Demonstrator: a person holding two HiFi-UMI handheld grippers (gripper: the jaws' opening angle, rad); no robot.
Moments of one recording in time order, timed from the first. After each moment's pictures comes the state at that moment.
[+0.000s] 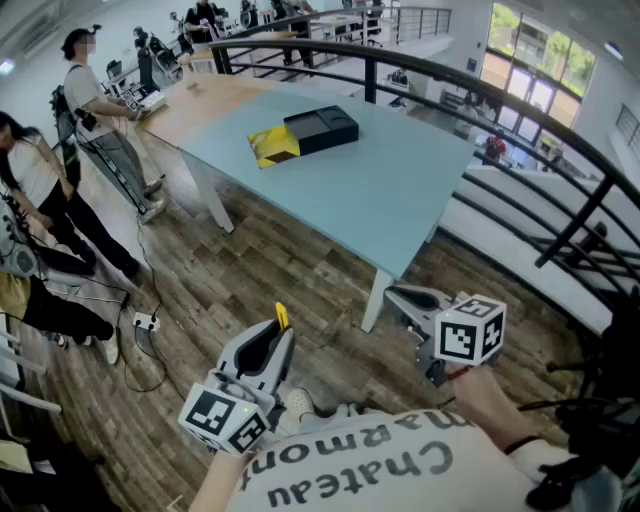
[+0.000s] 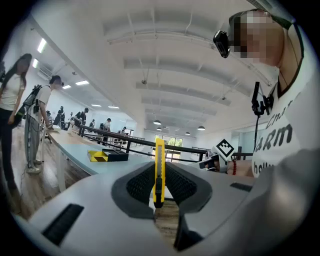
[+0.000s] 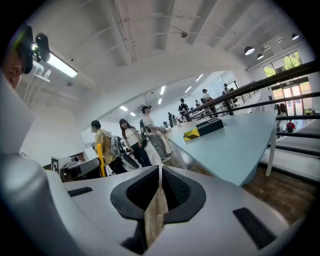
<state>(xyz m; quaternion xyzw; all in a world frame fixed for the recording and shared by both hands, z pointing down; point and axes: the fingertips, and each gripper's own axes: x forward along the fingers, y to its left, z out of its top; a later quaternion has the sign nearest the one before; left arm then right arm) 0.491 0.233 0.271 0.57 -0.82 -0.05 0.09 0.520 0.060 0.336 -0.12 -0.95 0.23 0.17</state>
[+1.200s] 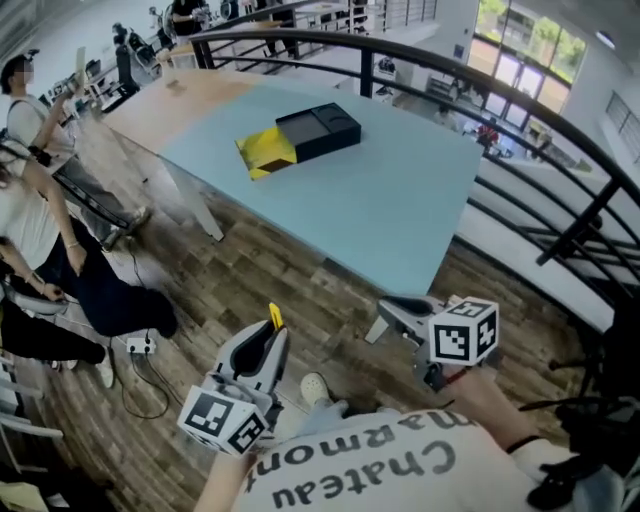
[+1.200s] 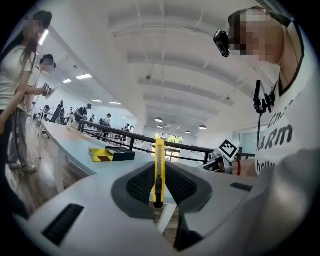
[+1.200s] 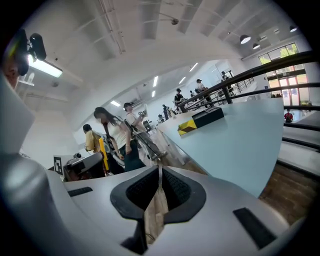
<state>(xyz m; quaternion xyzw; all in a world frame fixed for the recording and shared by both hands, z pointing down) 0.348 0.201 0.296 0.57 -0.81 -0.06 0.11 0.399 0.039 0.374 -0.11 -0.93 0.25 0.23</state>
